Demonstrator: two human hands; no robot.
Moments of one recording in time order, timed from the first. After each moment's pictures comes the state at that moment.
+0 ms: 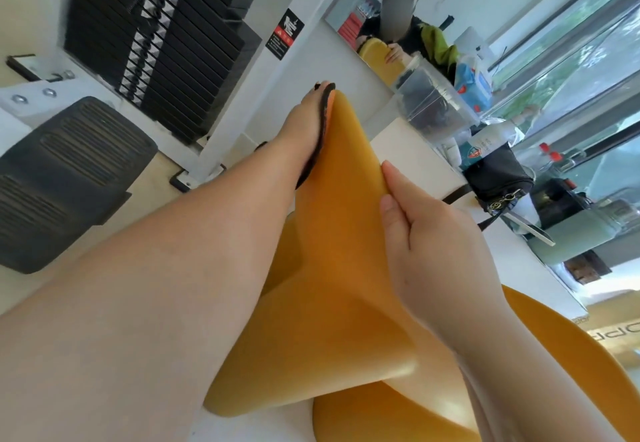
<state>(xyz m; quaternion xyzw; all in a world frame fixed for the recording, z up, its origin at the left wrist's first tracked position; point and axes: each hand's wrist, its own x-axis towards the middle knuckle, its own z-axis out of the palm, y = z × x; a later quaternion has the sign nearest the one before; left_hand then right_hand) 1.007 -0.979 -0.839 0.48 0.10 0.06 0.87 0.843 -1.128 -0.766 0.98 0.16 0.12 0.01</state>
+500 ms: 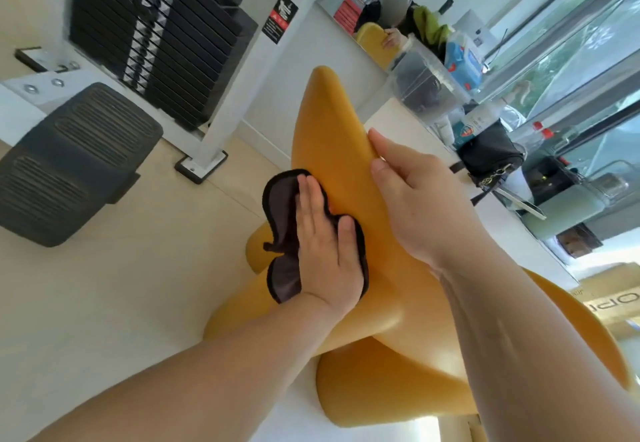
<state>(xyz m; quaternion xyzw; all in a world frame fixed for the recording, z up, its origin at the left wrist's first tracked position) 0.853 -1.133 -0.931 0.59 0.06 0.32 0.74 0.842 -1.141 -0.753 0.98 0.17 0.06 -0.12</state>
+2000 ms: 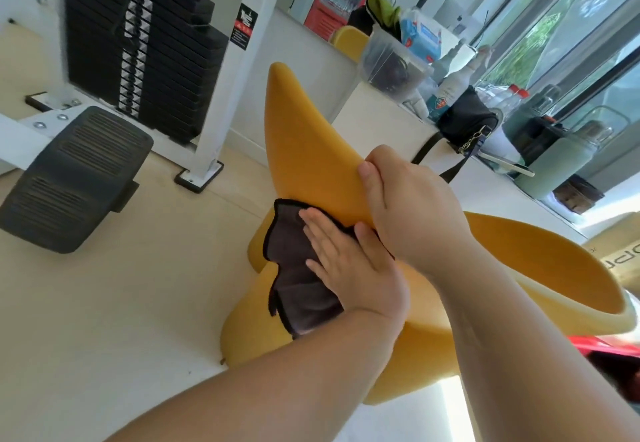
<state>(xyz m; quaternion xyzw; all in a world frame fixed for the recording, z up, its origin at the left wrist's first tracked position) 0.785 -1.229 -0.885 0.60 0.23 0.20 0.74 0.790 -1.212 -0.769 0.96 0.23 0.16 0.03</state>
